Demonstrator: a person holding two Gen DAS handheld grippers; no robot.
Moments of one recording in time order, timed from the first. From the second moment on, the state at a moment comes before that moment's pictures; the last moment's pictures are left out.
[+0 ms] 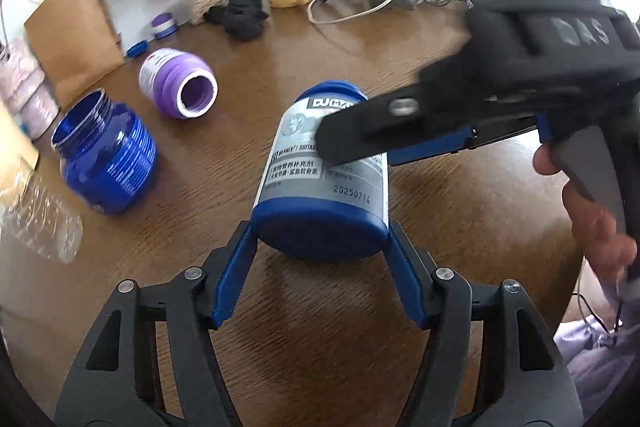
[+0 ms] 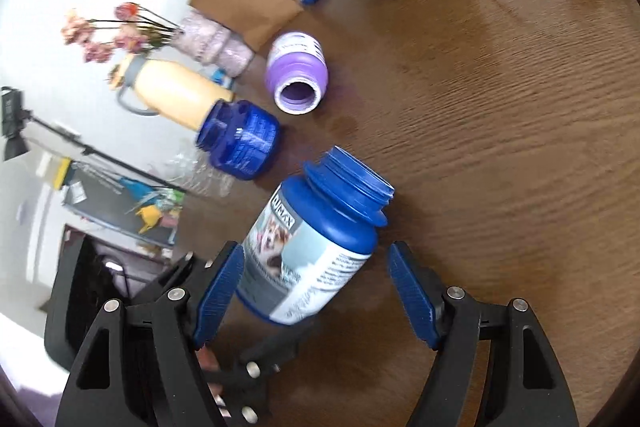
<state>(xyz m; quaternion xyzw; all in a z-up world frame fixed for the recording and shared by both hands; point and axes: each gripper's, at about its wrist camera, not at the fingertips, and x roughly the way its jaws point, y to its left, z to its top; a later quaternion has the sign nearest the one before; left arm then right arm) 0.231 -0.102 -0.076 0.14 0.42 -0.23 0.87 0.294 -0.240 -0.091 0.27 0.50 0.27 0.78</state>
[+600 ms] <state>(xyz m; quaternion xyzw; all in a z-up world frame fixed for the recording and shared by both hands) 0.223 -0.021 -0.052 0.02 0.41 -0.24 0.88 0.289 -0.179 -0.062 0.11 0.44 0.21 0.87</state>
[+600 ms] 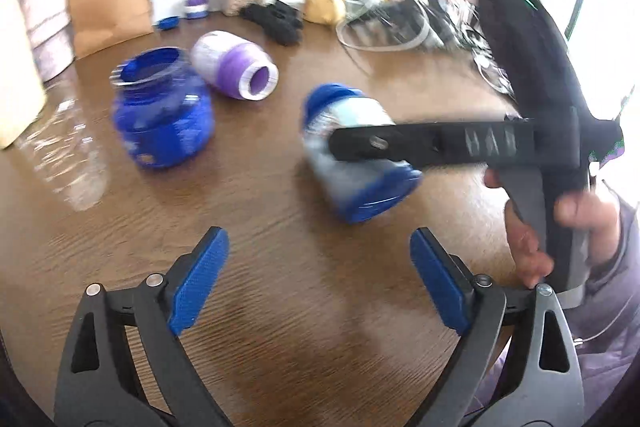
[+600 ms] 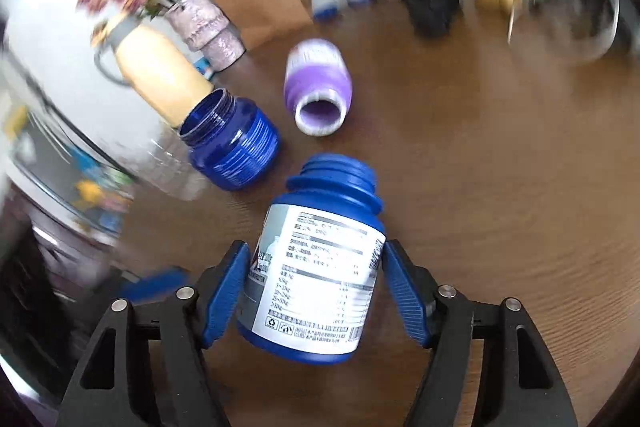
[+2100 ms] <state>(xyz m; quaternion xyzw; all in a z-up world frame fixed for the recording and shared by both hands) 0.263 -0.084 -0.065 -0.05 0.49 -0.19 0.85 0.259 -0.295 -0.050 0.26 0.43 0.32 0.80</state>
